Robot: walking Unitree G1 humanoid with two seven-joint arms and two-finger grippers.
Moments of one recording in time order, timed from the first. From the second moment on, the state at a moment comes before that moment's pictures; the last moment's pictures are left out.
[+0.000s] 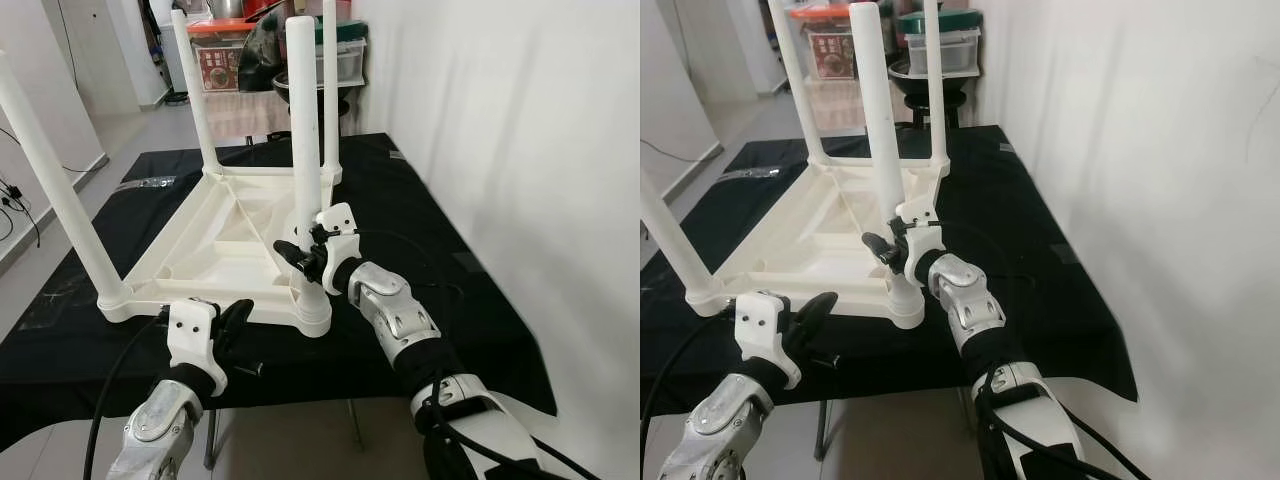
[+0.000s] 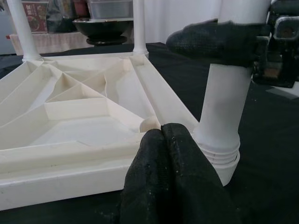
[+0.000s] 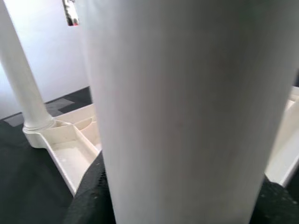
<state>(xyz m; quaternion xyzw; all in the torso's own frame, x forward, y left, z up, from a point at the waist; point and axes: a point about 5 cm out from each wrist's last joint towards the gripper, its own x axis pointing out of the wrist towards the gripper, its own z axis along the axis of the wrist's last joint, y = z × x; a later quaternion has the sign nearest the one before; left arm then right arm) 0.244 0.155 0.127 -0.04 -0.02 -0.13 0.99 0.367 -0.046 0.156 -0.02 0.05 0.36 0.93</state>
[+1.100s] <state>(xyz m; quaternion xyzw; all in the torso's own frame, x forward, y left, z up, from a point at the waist) 0.238 0.147 0.127 -0.05 -0.02 -0.15 0.99 0.380 -0.079 0.187 -0.08 0.06 0.58 0.81</state>
